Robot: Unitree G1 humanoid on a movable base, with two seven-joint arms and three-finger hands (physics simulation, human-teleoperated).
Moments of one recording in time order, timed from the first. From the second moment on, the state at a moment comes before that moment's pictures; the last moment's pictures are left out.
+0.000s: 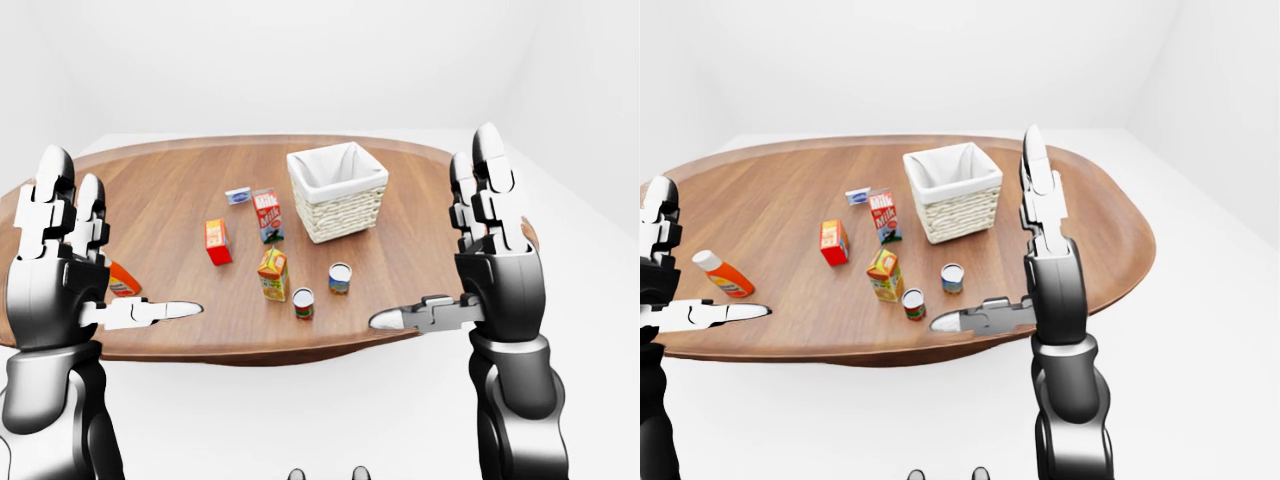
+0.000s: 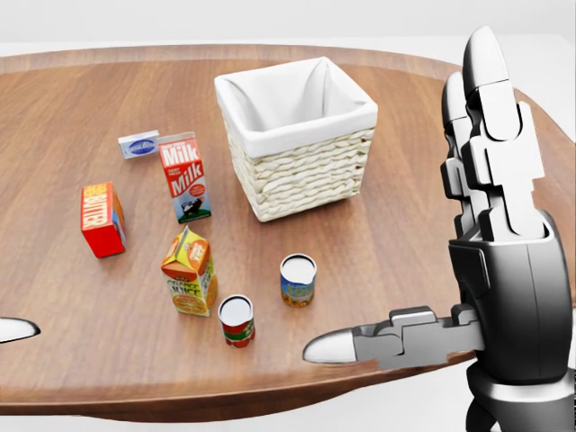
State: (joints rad) left arm -0.04 0.24 0.52 -0.57 -0.16 0.09 -0.28; right arm -0.02 -0.01 0.06 -0.79 -0.23 0.09 0.10
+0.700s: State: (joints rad) left arm -0.04 0.24 0.52 -0.57 -0.16 0.09 -0.28; right arm 0.00 -0.02 0.08 -0.76 -0.36 0.09 0.16
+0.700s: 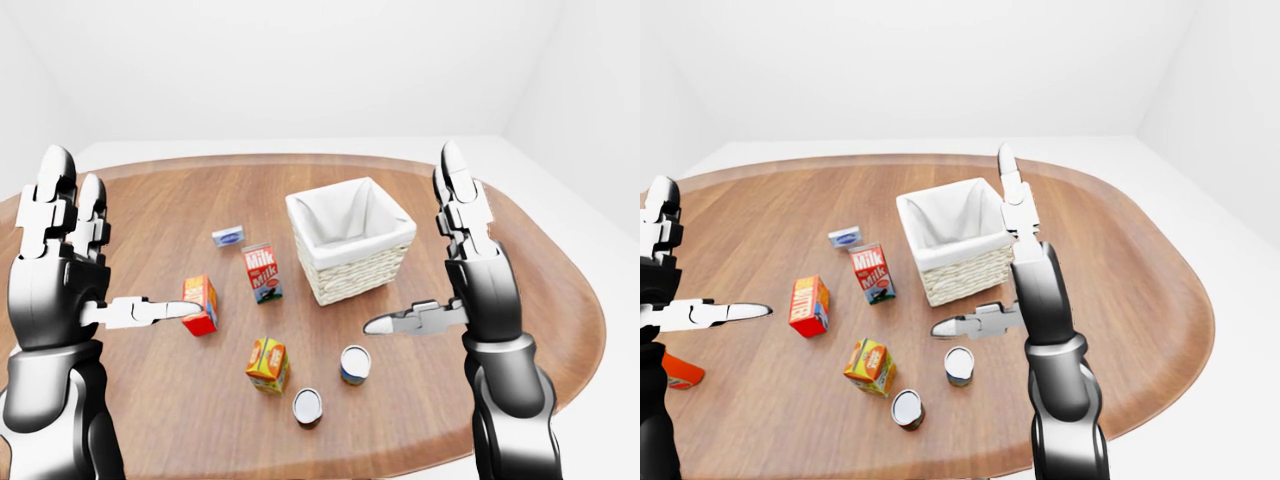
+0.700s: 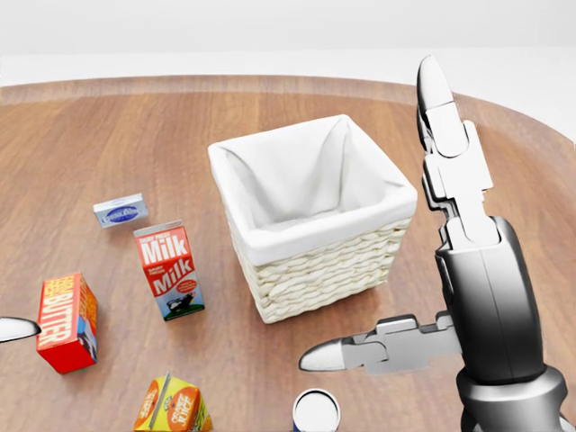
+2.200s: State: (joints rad) left arm -0.04 0.24 0.52 -0.58 -0.16 0.09 -0.28; right arm -0.10 0.01 0.18 -0.71 -0.74 0.09 0.36
